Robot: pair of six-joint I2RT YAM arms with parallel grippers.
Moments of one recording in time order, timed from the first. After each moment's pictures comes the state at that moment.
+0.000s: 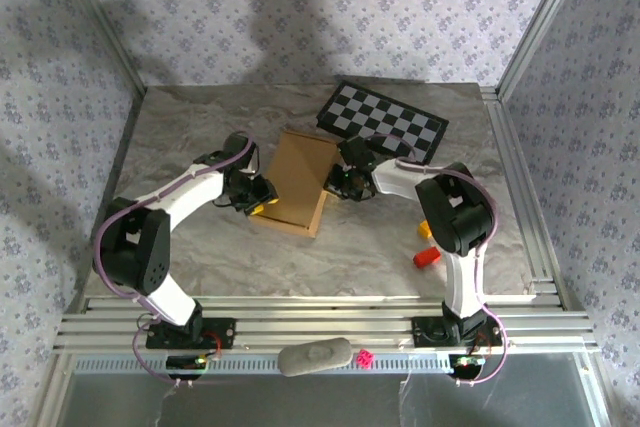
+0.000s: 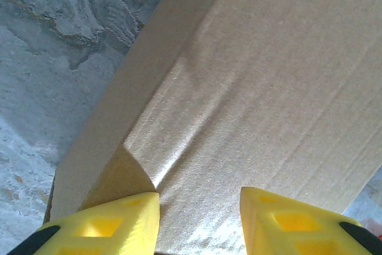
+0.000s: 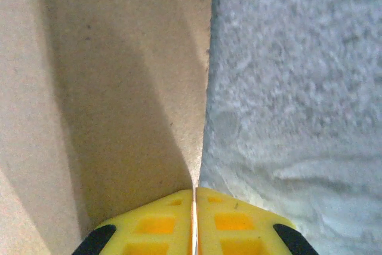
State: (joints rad) left arm -0.39 1.61 1.04 -0.66 0.28 -0.81; right arm 0.58 1.97 1.21 -0.23 -0.27 0.92
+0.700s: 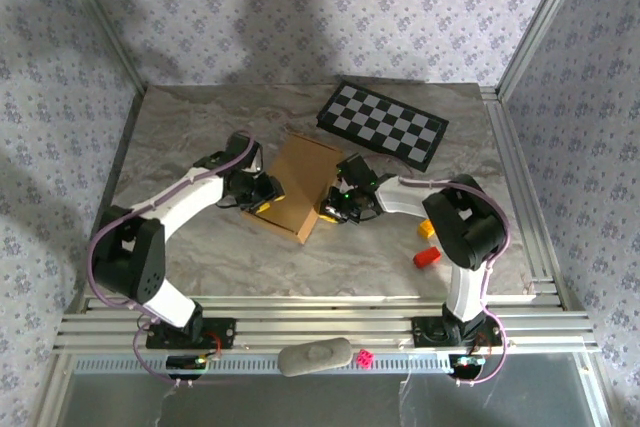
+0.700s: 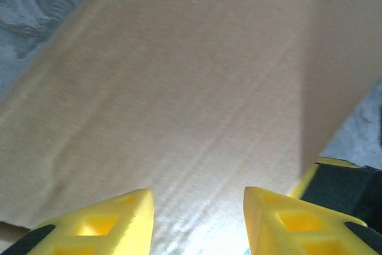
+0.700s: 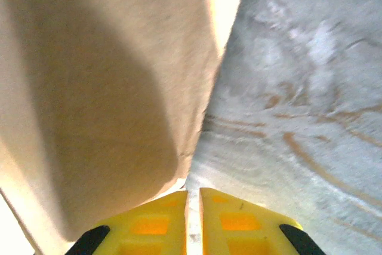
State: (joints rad) left arm -0.41 1.54 1.04 -0.62 0.30 -0.84; right arm 0.63 1.85 1.03 -0.19 -0.45 0.92
